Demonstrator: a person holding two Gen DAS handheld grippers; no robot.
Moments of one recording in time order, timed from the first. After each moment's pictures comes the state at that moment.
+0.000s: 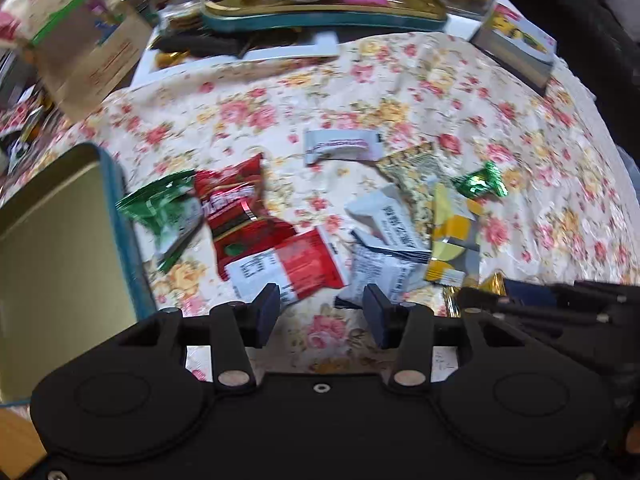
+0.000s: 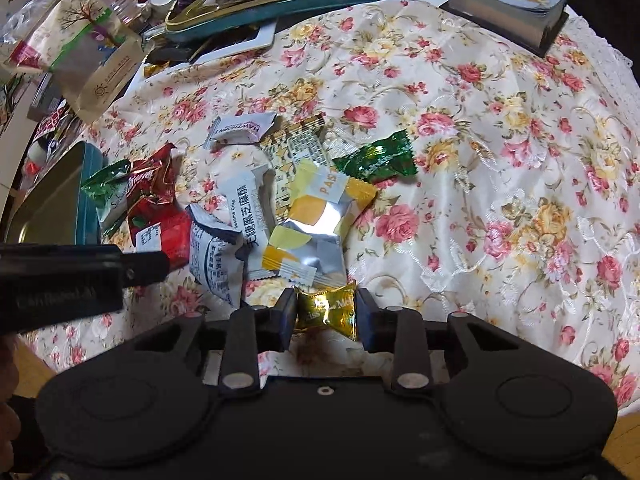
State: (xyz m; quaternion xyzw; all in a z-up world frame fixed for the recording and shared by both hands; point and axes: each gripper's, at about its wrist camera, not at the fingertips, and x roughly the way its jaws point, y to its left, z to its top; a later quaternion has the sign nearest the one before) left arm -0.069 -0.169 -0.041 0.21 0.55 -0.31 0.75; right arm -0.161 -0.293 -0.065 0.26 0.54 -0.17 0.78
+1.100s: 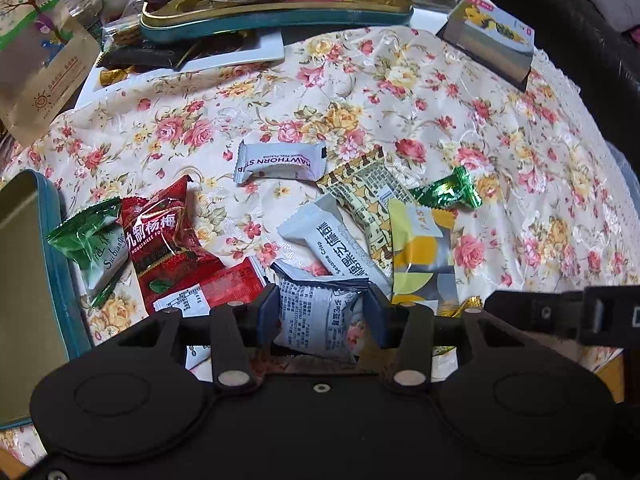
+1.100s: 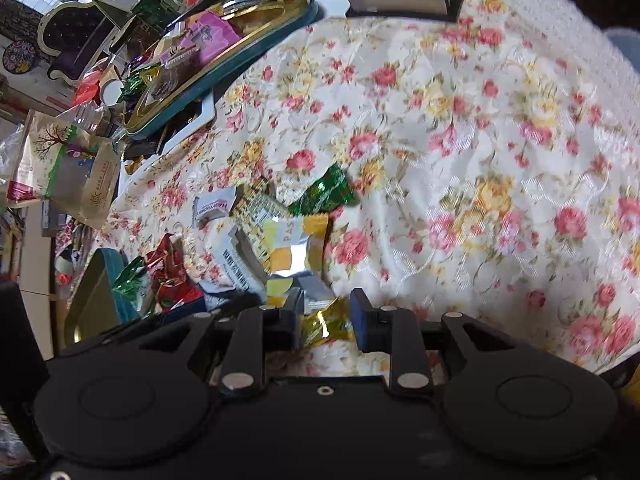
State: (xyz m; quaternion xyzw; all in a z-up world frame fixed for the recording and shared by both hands) left arm -0.075 -0.206 -0.068 0.21 0.54 -0.34 0.74; right arm -0.197 -0.349 -0.042 0.43 0.49 -0.21 0.73
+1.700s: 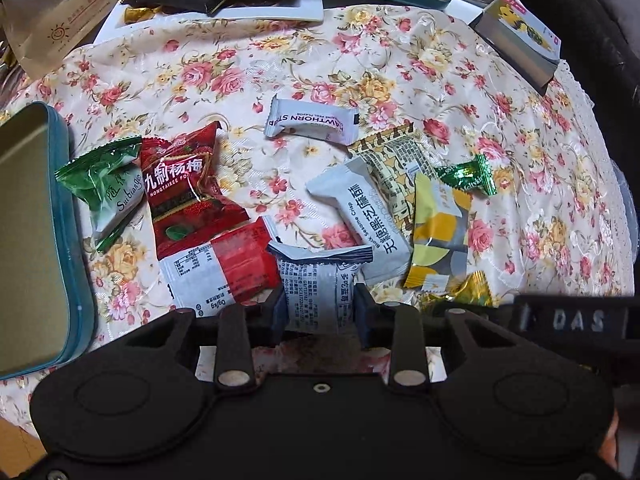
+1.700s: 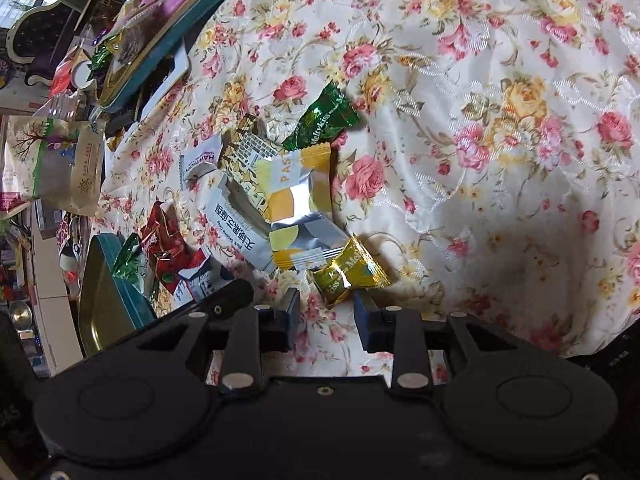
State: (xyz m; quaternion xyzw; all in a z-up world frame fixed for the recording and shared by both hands) left arm -0.060 -0.183 -0.067 0.16 0.60 -0.31 0.72; right arm -0.183 -0.332 -0.079 0.50 0.53 -0.20 0.66
